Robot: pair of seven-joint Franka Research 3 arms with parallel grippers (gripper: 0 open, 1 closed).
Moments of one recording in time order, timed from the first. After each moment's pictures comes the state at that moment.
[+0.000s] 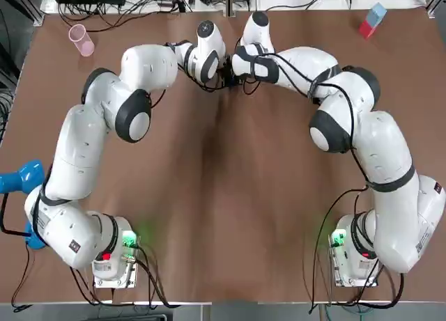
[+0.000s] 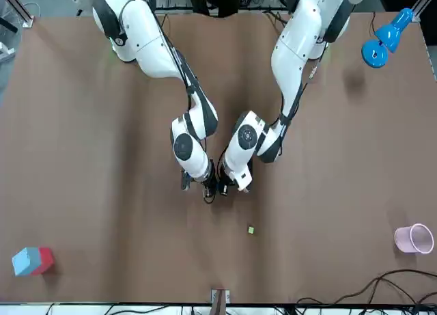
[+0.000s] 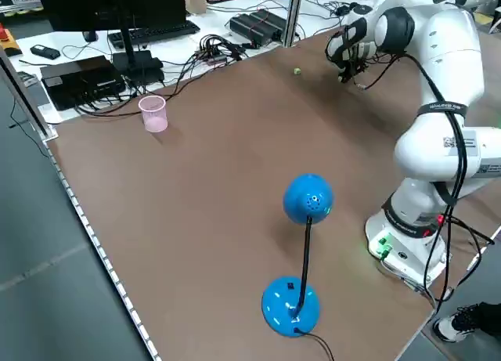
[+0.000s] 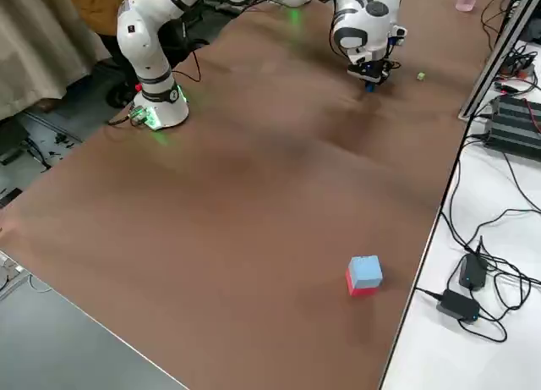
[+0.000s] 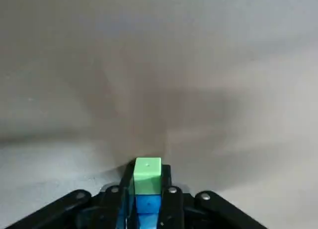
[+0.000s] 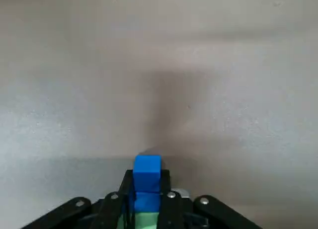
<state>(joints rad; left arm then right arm) -0.60 0.96 -0.11 -1.36 -0.10 2.61 -2.00 0.77 0.97 -0.18 -1.28 0.47 2.41 1.96</state>
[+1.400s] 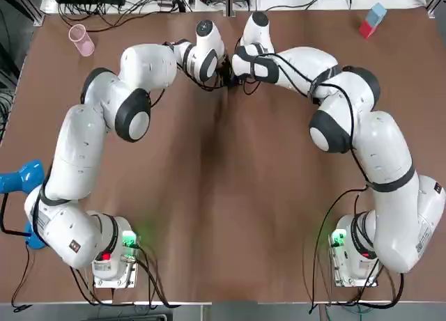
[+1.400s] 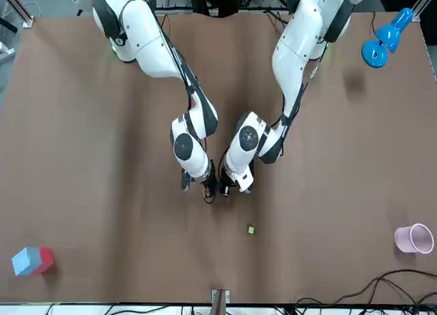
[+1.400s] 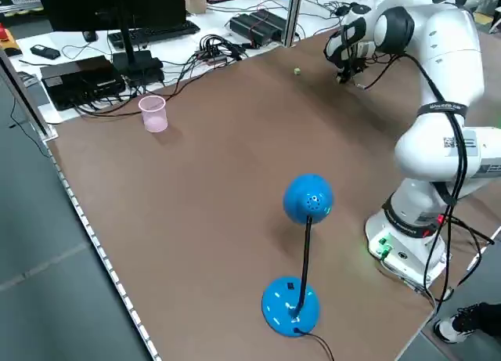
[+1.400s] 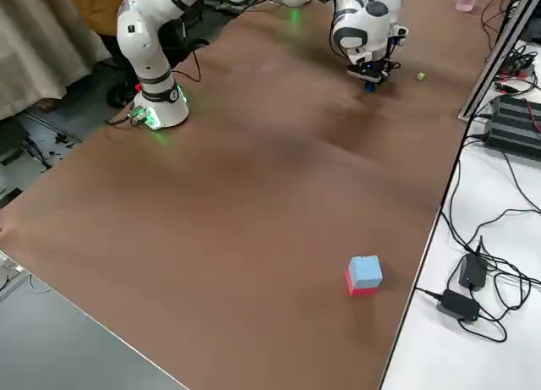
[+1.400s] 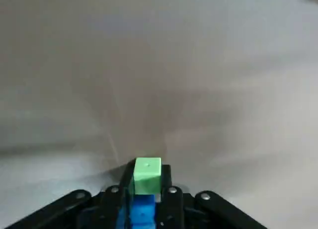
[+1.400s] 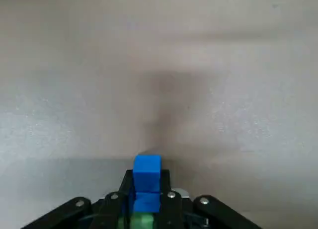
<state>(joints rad) -0.60 0.95 -0.10 -1.36 -0.10 2.60 -2.00 0.77 0.97 -0.18 -1.28 0.47 2.40 1.96</state>
